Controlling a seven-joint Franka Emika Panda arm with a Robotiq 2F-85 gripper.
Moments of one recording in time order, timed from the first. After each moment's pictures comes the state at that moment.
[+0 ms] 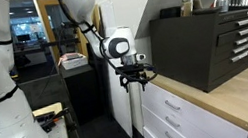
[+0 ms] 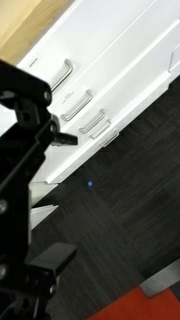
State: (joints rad) arm -0.03 0.32 0.05 -2.36 -0.26 2.73 -0.61
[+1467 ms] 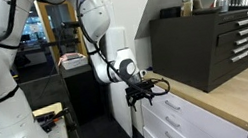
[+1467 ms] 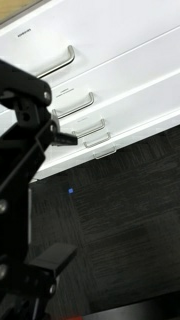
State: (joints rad) arm 0.06 0.59 -0.17 -2.31 -0.67 3.06 -0.59
